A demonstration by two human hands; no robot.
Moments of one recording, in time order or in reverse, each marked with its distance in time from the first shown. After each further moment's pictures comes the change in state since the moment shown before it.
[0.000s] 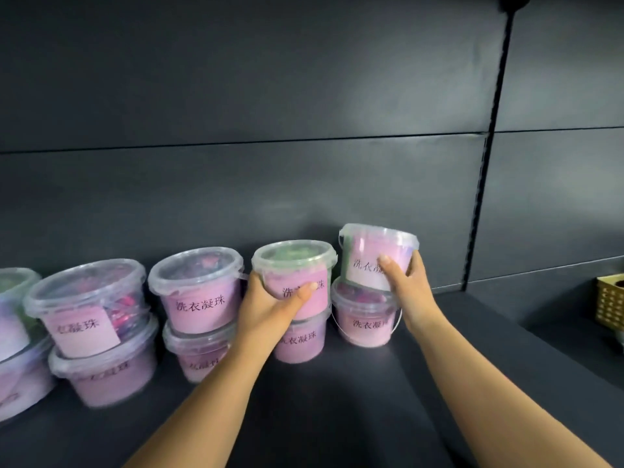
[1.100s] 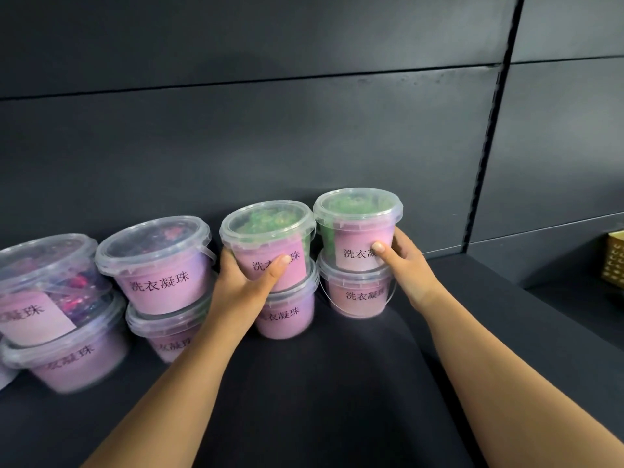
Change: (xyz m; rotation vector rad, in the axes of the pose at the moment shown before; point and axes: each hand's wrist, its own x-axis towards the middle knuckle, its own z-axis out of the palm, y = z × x) left_hand 0.001 -0.009 0.004 0.046 -0.024 -0.013; right_hand 0.007 0.026 -0.029 -0.185 -0.264 0.039
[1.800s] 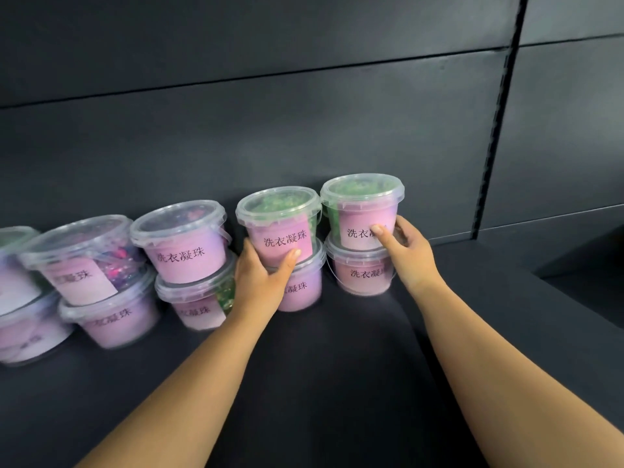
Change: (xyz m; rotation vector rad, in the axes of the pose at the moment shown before) left_hand -0.019 -0.010 0.011 0.244 0.109 -0.009; right_hand -0.023 -0.010 0.012 -0.066 0.192 0.019
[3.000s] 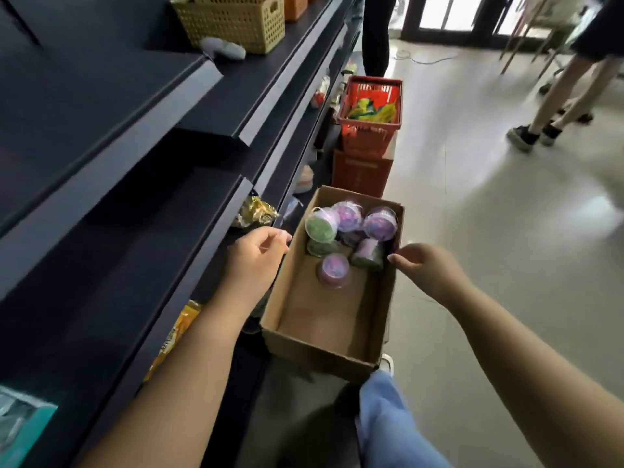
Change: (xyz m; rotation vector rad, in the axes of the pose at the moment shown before) left_hand -0.398 0.015 0.049 -0.175 -1.238 0.361; right_hand -0.591 -0.013 -0.157 -0.852 0.669 0.952
